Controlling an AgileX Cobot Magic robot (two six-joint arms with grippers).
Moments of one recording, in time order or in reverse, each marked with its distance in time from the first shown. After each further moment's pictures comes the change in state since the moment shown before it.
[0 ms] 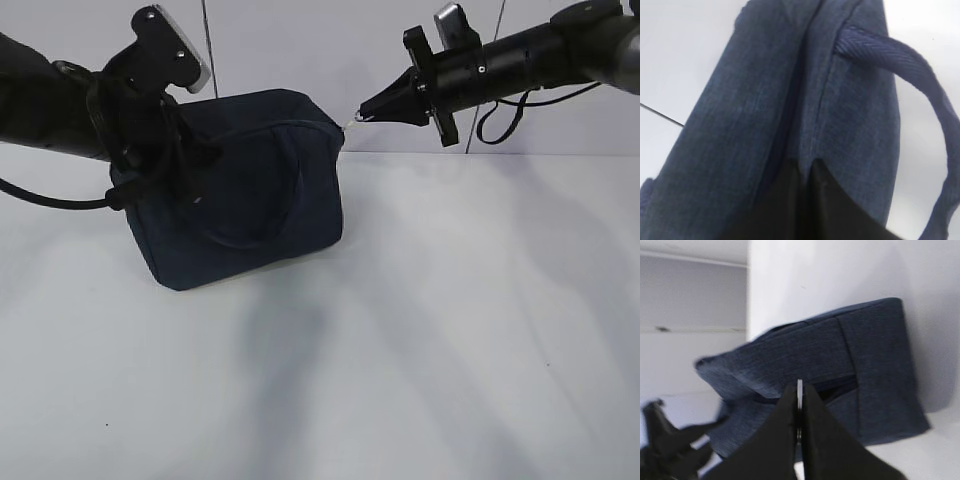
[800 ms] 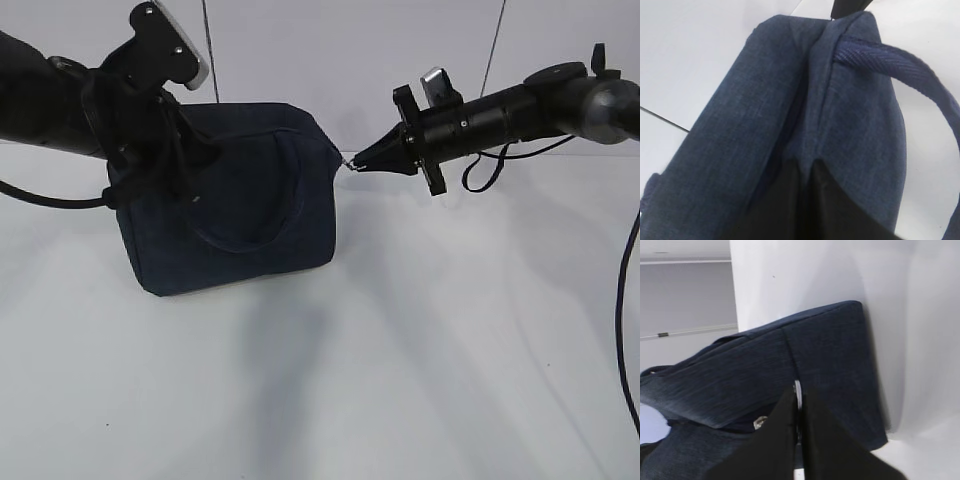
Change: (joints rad) left arm 0.001 -0.015 0.000 0.000 0.016 0.000; right arm -0.002 0.142 -0.002 0.064 -0.005 0.013
